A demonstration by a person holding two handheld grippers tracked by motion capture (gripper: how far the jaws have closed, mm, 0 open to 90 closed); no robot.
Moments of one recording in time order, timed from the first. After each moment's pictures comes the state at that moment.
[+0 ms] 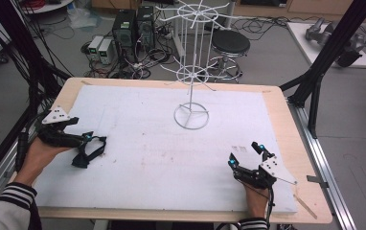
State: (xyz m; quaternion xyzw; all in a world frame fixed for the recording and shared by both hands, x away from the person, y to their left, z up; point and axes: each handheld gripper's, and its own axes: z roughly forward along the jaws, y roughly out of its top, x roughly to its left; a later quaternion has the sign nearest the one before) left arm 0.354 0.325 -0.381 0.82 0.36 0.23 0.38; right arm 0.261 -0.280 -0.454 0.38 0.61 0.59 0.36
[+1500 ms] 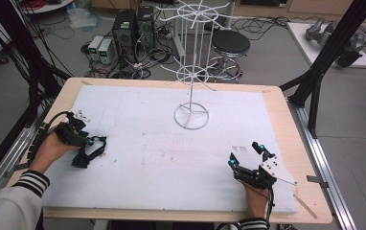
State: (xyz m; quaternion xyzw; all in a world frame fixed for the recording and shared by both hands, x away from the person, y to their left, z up) left arm 0.387 0.305 -0.410 0.89 0.39 0.15 0.20; right arm 0.261 -0.281 -0.455 0.38 0.61 0.59 0.36
